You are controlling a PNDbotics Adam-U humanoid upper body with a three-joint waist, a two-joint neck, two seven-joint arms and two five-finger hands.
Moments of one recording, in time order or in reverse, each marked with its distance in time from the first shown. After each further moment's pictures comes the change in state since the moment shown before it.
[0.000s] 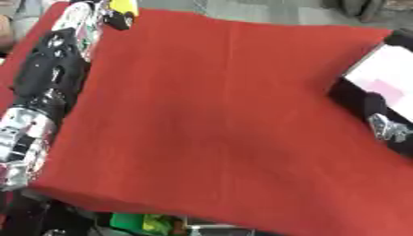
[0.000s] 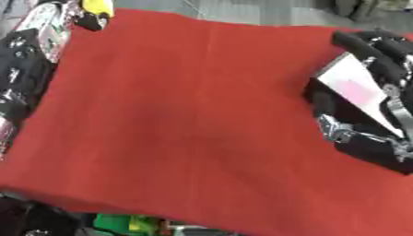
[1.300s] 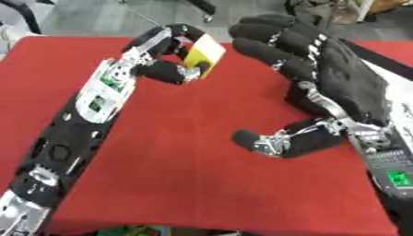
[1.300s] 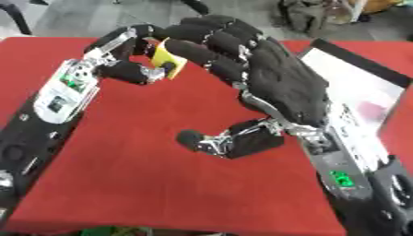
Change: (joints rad) left arm 0.185 -0.258 -0.293 -0.466 0.881 0.042 -0.300; right arm -0.129 0.059 0.168 0.036 0.031 -0.119 -0.028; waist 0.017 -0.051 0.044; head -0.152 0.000
